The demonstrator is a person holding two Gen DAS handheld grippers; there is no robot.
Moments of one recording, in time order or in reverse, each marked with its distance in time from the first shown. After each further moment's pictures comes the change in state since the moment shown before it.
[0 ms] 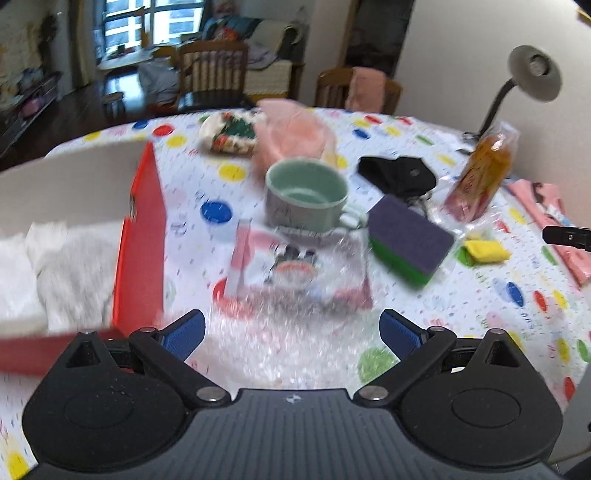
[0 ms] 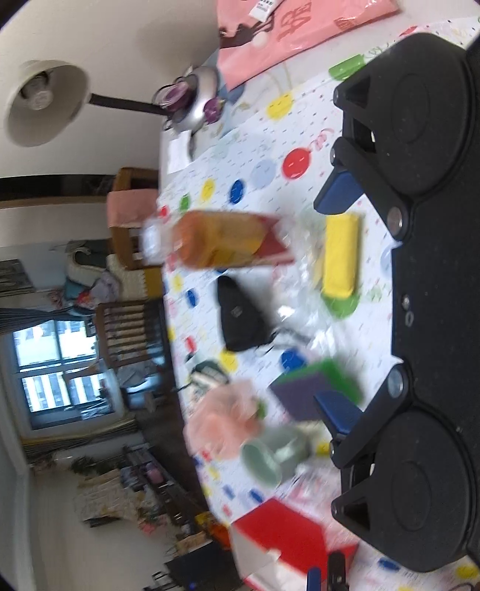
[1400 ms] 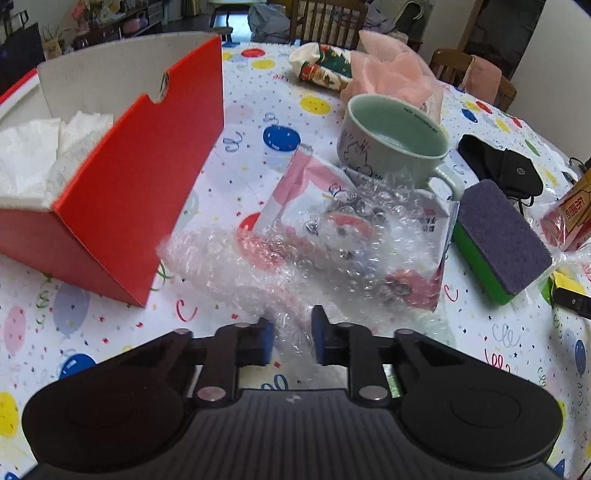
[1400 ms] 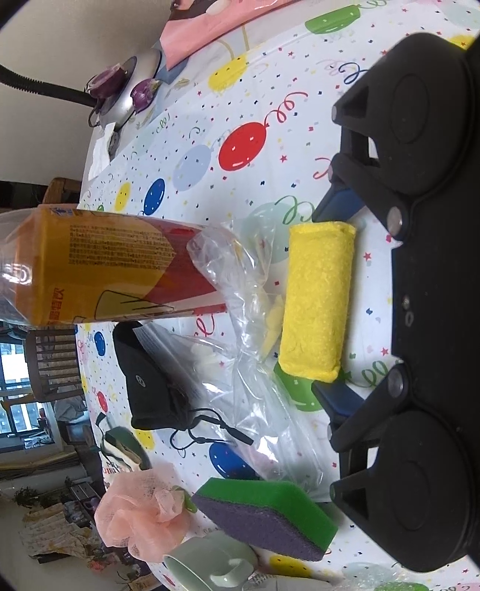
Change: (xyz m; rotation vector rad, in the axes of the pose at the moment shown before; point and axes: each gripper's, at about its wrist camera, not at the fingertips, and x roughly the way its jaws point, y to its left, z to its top) left arm 0.064 -0.013 -0.011 -0.294 0.114 0.223; right arm 0.125 -0.029 -0.025 -0.013 0.174 -0.098
